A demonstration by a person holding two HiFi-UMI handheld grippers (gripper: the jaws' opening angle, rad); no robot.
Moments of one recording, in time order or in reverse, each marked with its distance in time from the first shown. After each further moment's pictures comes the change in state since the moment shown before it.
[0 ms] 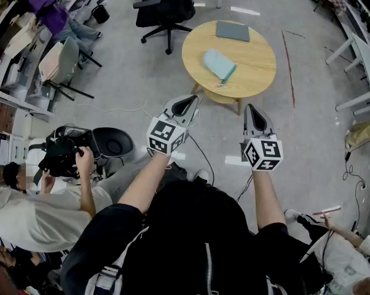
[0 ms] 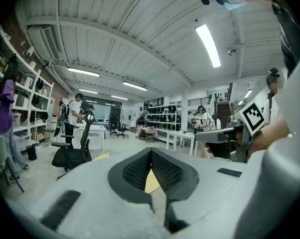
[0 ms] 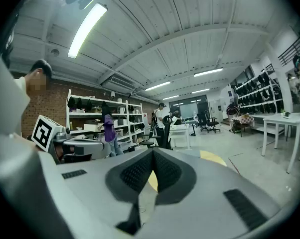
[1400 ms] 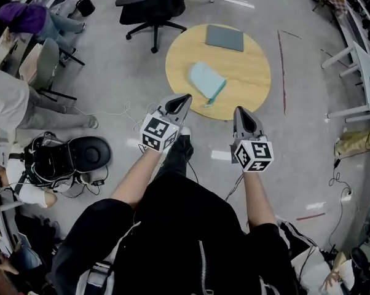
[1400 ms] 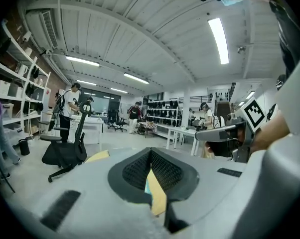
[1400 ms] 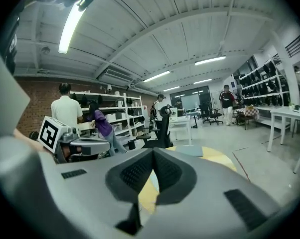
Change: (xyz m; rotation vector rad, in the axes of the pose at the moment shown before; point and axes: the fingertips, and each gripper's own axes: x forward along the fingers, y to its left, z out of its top) left arm 0.154 0.094 -0.028 -0.044 0.060 -0.038; right arm 0.149 -0.084 -0.016 0.028 0.094 0.028
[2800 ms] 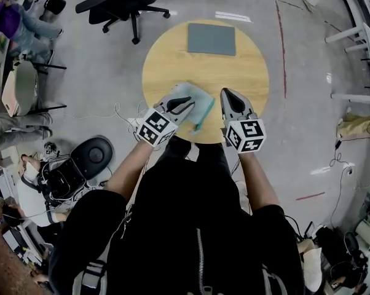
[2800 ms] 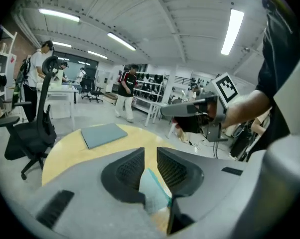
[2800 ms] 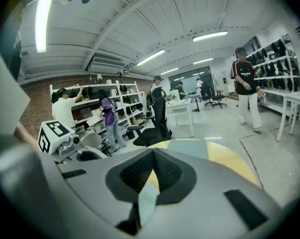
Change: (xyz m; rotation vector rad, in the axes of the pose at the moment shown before) left arm 0.216 0.078 -0.058 -0.046 0.338 -0.321; right arm 0.229 -0.135 0.003 0.072 0.193 0.049
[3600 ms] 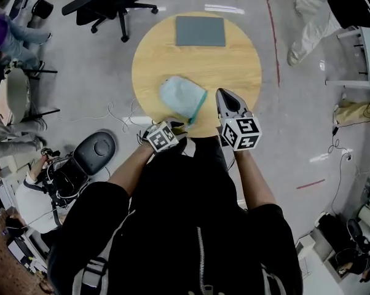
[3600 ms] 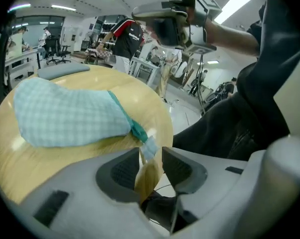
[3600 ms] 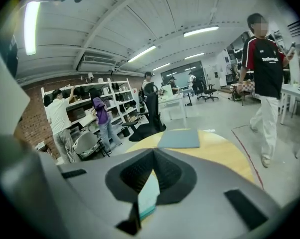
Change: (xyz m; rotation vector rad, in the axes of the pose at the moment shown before) left arm 0.020 -0.087 -0.221 0.051 0.494 -0.315; right arm -0.020 -0.001 -0.039 0.077 0.053 -0.065
